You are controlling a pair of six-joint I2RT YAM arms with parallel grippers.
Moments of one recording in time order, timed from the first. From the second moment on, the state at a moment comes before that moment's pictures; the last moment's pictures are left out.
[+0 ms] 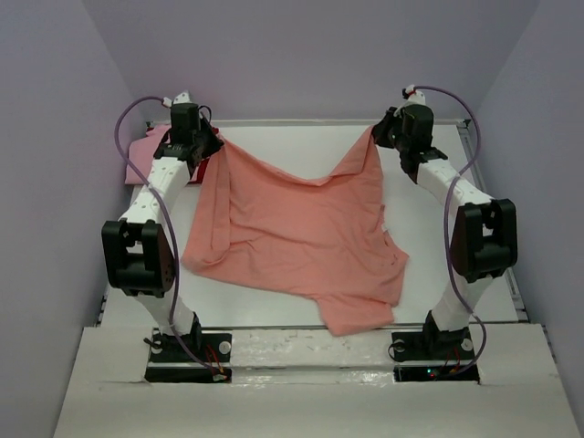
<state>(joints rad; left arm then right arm) -0.09 1.67 1.44 -0.30 -0.01 -0.55 0.16 1.78 1.38 0.13 -0.07 0.37</state>
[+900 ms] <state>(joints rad) -0.03 1.96 1.67 -0.36 -0.09 -0.47 0.16 2.12 1.56 0.21 0.09 0.32</state>
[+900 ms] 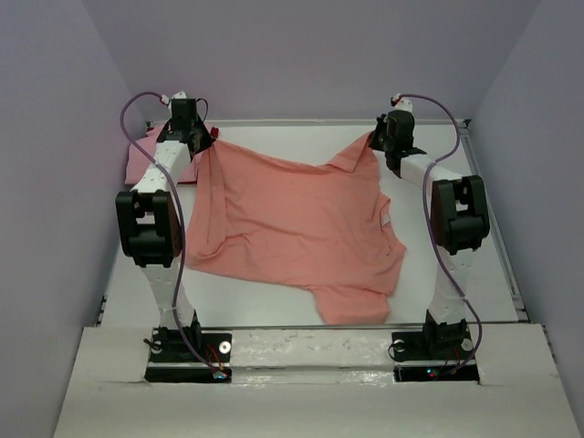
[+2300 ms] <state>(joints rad) 0.05 2.06 1.89 -0.44 -0.02 -0.46 -0.01 2.01 1.52 -0.29 -0.43 0.56</state>
